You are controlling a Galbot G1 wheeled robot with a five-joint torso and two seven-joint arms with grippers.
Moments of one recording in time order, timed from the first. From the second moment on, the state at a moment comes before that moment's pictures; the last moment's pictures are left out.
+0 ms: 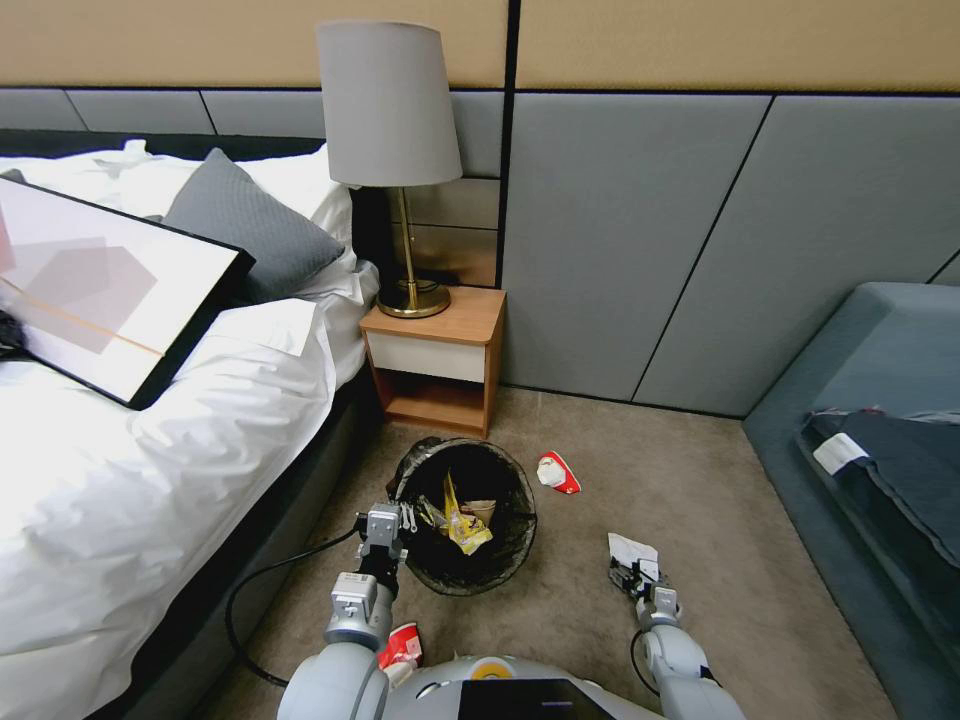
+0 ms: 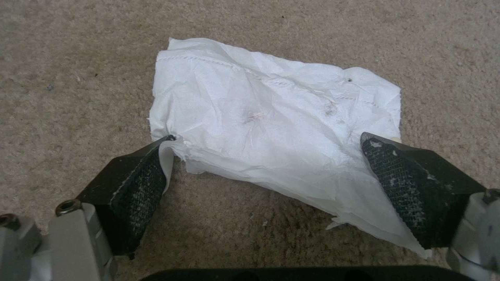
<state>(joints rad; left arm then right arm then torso) 1.80 -1.46 -0.34 -2.35 0.11 0.20 -0.11 -1.32 1.37 0.66 1.13 0.18 -0.05 0.02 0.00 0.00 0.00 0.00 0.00</state>
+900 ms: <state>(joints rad) 1.80 -1.46 -0.34 -2.35 0.11 0.20 -0.11 -1.40 1.40 0.66 1.27 0.16 -0.05 0.04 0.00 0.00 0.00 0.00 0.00</state>
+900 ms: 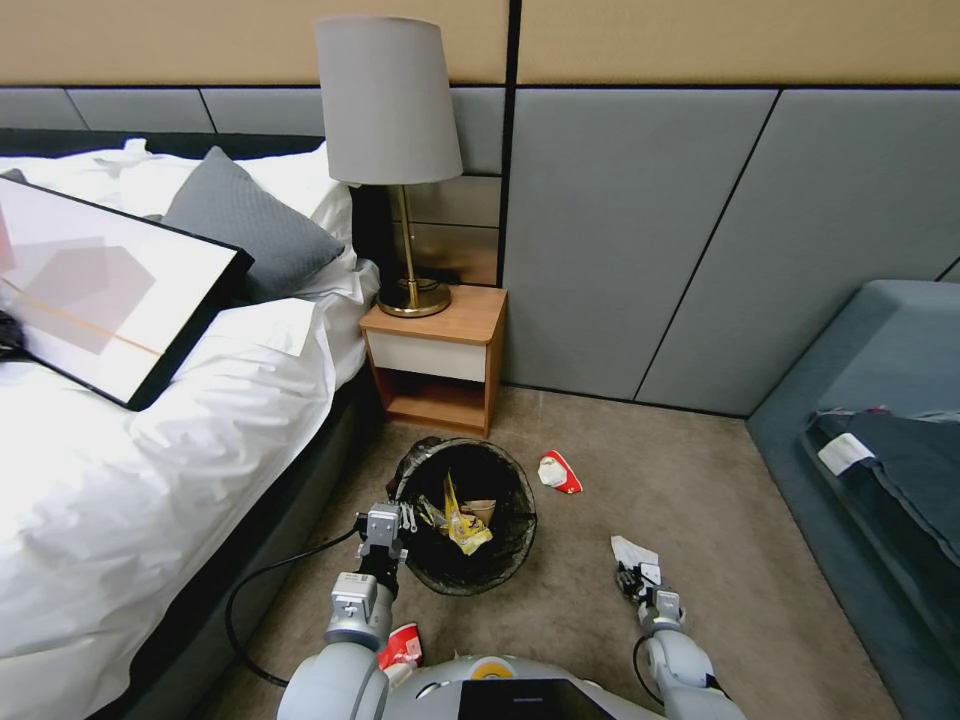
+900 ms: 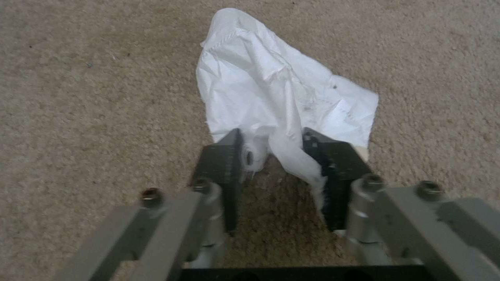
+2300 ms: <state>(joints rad) 1.80 -1.46 -0.34 -2.35 0.11 0.20 -0.11 -1.58 1.38 0.49 2.04 0.16 0.41 -0.39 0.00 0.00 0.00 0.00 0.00</state>
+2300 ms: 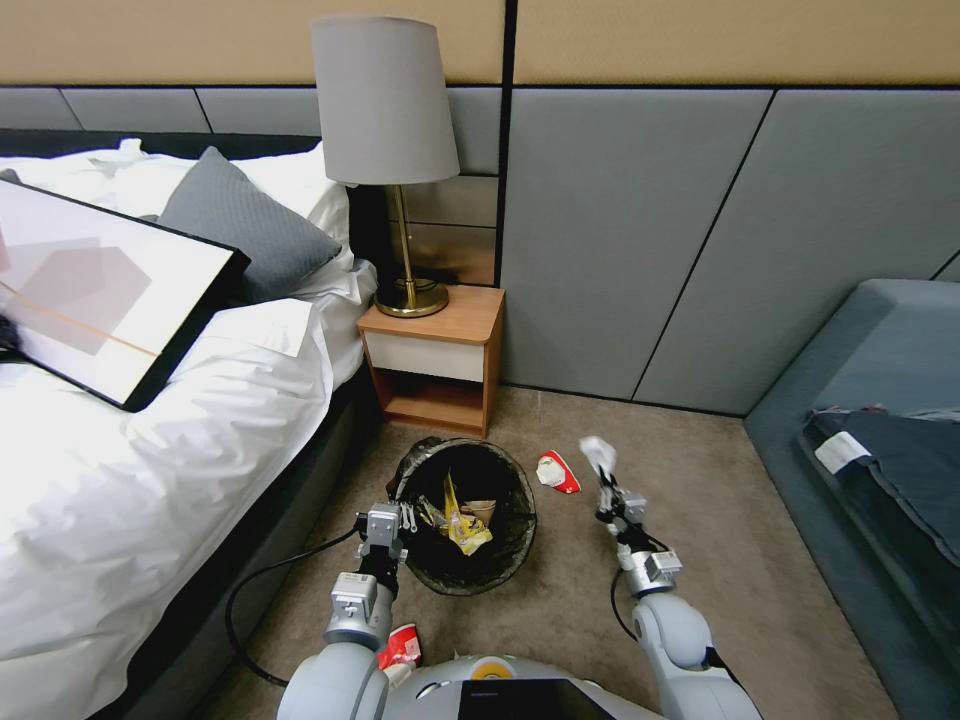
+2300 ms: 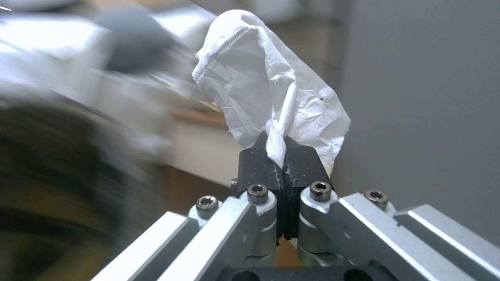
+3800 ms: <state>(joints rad) 1.80 -1.46 -0.34 -2.35 0.11 0.20 -0.11 -1.49 1.36 0.33 1.80 0.10 0.40 -0.60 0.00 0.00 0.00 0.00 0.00</state>
